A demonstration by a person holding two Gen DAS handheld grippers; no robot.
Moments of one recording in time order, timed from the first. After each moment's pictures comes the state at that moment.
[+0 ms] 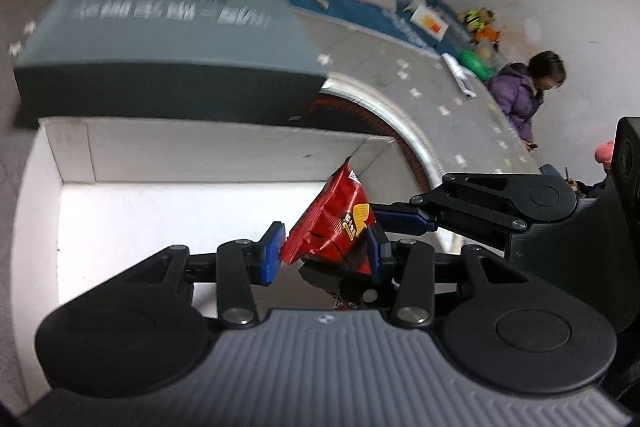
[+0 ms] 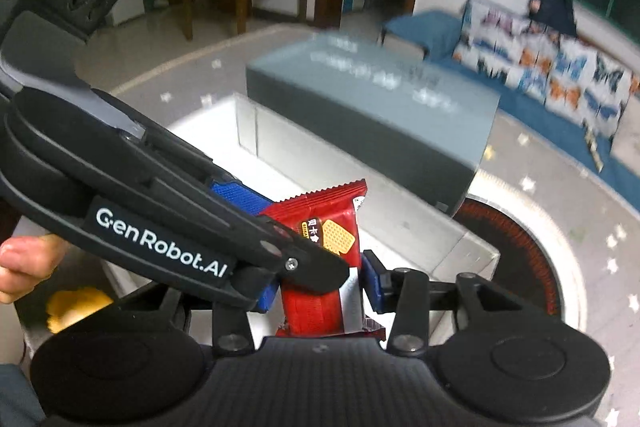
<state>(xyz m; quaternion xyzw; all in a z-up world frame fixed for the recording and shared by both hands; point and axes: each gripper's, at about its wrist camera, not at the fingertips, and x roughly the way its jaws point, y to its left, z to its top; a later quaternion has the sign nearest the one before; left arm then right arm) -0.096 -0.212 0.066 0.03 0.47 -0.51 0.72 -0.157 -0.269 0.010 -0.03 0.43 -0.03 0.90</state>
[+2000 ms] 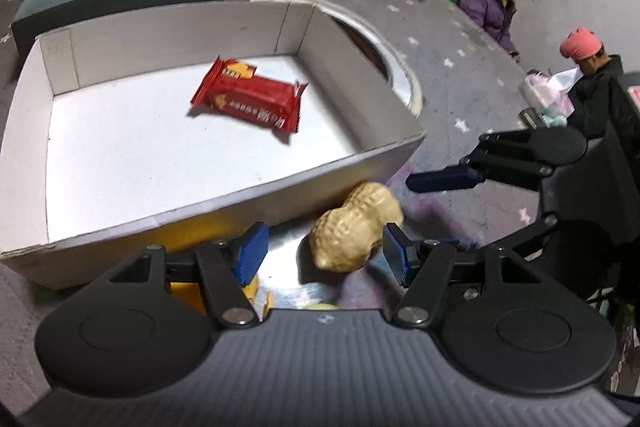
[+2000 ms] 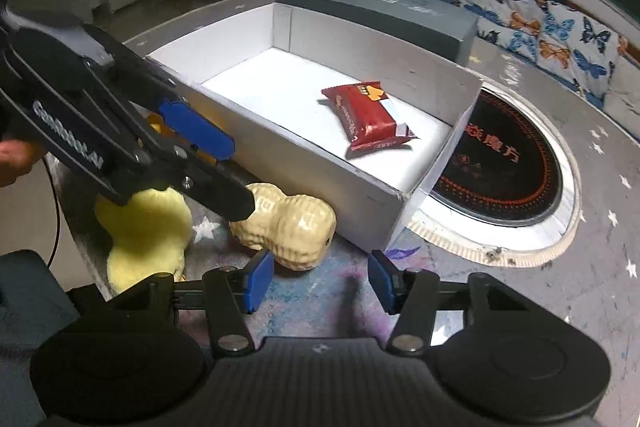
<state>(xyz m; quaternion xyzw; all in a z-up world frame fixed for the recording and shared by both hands) -0.205 -0.148 0.049 0.14 0.45 -0.55 0.69 -0.302 -0.232 -0.014 -0.01 0.45 -0.03 0.89</state>
